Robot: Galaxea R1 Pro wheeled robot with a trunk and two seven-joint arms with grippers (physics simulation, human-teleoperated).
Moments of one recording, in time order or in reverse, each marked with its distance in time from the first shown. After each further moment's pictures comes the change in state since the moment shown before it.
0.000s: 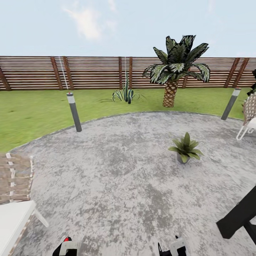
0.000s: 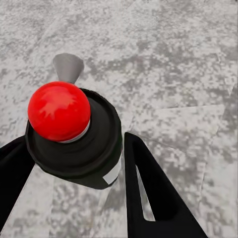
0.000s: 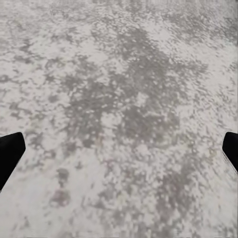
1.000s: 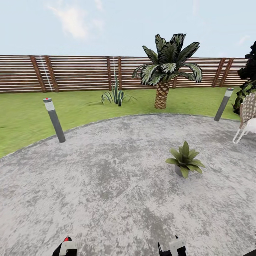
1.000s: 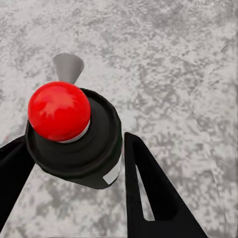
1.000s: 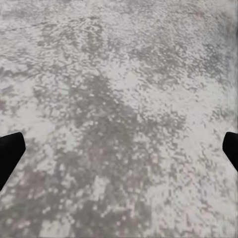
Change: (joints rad) left arm 0.000 0.000 0.000 0.000 0.001 0.000 0.000; right arm 0.000 0.000 0.000 0.000 0.000 0.000 0.000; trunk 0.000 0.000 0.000
